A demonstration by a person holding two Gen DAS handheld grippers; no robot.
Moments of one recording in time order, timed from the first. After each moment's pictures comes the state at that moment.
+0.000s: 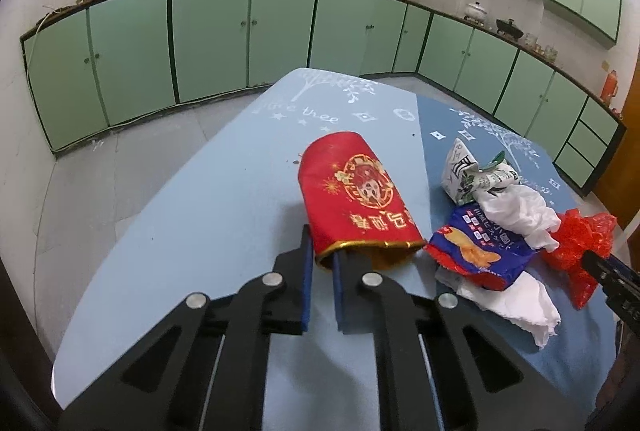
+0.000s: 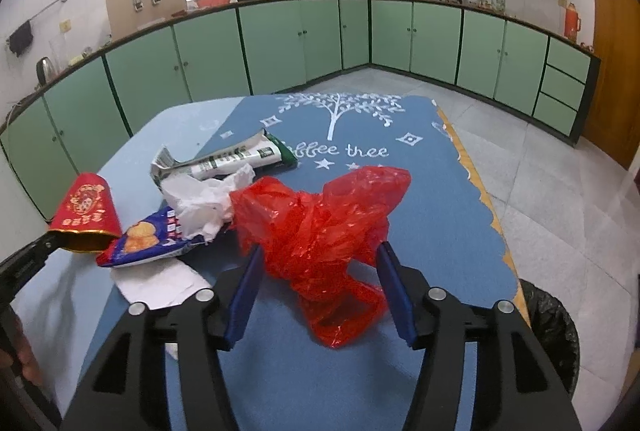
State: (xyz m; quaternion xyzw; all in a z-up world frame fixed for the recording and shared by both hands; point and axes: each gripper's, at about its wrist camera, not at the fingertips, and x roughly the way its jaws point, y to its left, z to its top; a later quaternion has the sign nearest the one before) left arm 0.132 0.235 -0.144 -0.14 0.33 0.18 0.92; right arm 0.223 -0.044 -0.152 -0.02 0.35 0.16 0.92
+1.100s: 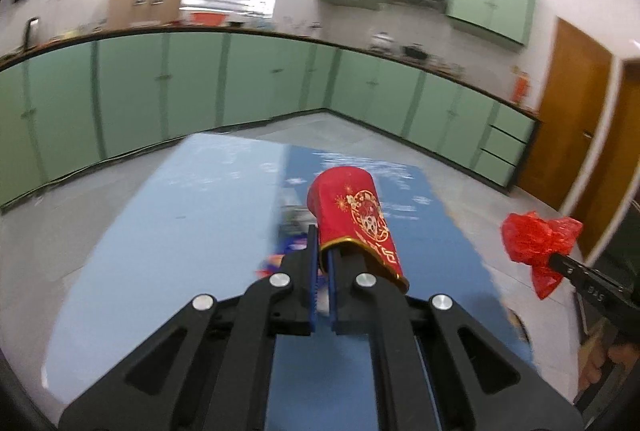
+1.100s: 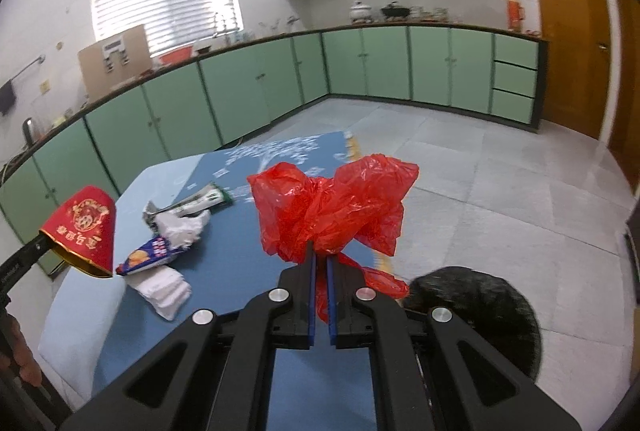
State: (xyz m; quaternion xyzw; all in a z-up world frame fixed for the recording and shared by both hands) left arm 0.100 0.124 -0.067 -0.11 0.25 0.02 0.96; right arm 0.147 -0.169 -0.088 0.05 0.30 0.09 0.95
